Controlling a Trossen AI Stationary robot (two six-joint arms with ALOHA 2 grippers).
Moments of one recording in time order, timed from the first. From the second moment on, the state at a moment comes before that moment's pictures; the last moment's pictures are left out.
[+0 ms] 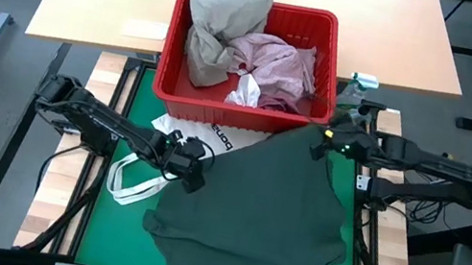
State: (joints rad) left arm -0.22 1.51 1.01 -0.71 -0.46 -0.81; right arm -0.14 0.93 0.90 -0.81 0.55 0.48
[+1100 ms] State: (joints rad) left arm -0.06 1.51 1.01 -0.87 -0.01 -0.73; right arm -0.14 0.87 0.90 -0.93 0.59 0.47
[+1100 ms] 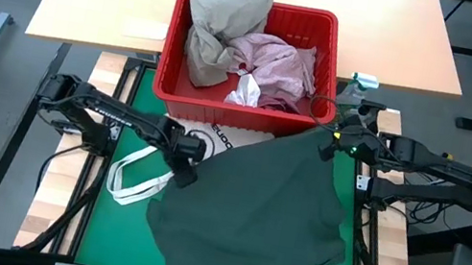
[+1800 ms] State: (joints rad) left arm -0.21 1.51 0.77 -0.69 0.08 -1.06; right arm -0.14 0.87 0.90 -0.93 0.56 0.47
